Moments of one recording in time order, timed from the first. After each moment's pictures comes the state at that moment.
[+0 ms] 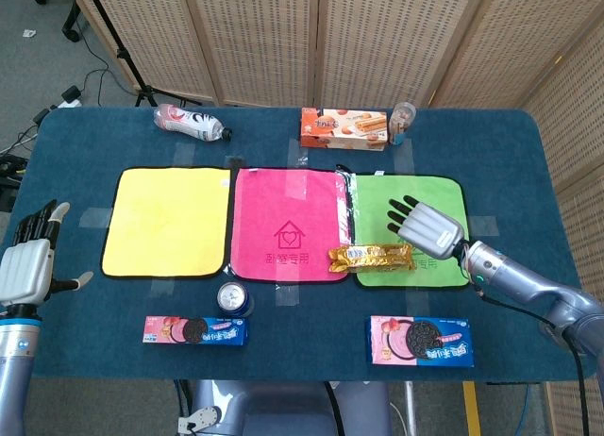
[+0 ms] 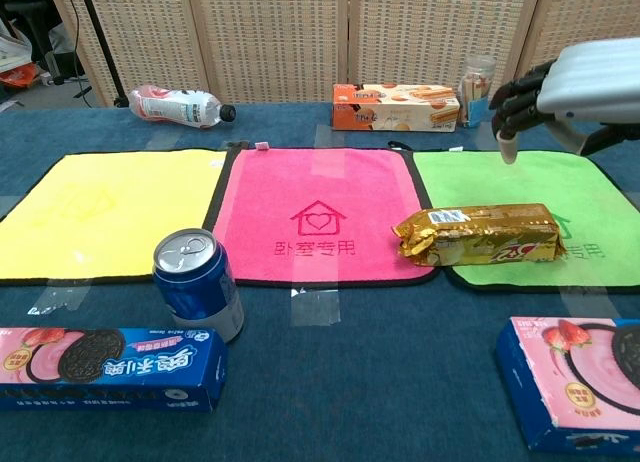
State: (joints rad) left arm -0.29 -1.11 -0.16 -1.85 1.09 1.35 0.23; right arm 0.90 -1.30 -0.21 -0.94 -1.84 1.21 0.15
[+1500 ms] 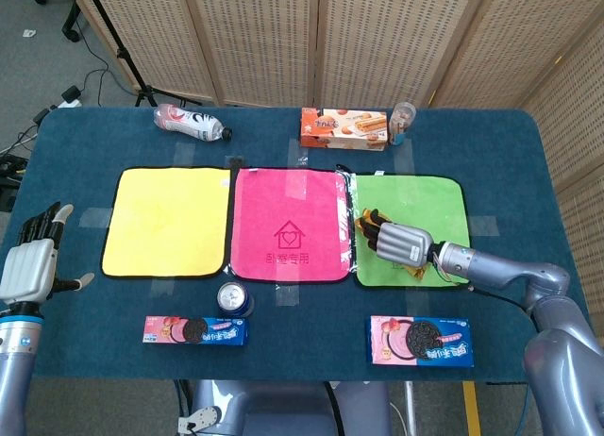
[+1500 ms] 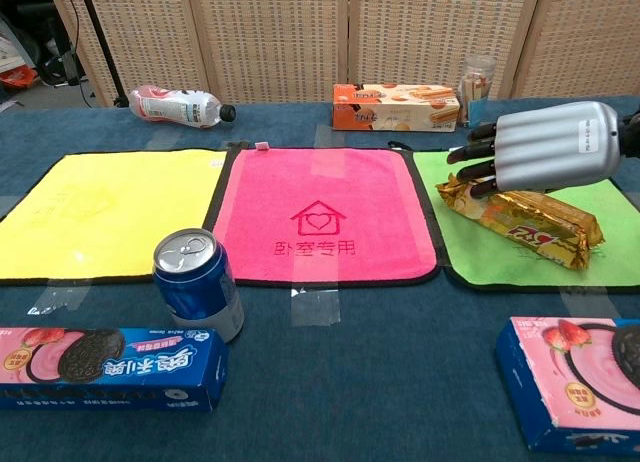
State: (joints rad) left arm -0.30 -1.12 -0.17 -1.83 1.06 1.31 0.24; right arm 0.92 -1.61 -0.26 -0.36 -2.10 1.26 0.02
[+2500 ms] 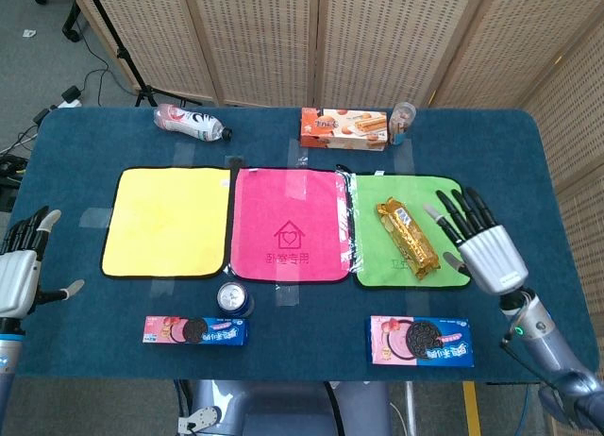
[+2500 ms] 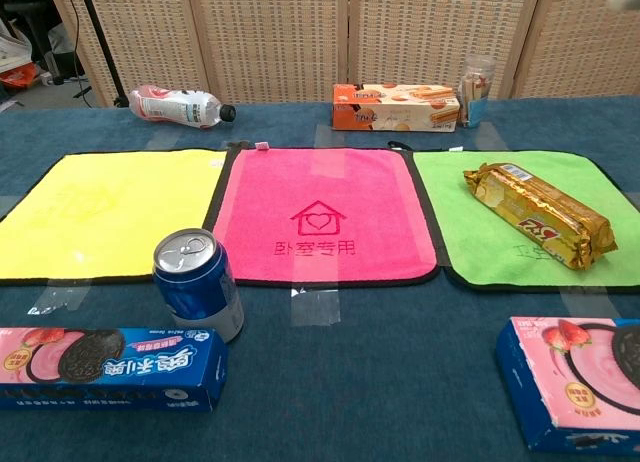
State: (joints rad) left arm -0.21 -1.10 -0.11 -1.73 1.31 1.40 0.00; right arm 0.46 -1.38 -0.03 -1.09 -1.61 1.67 0.02
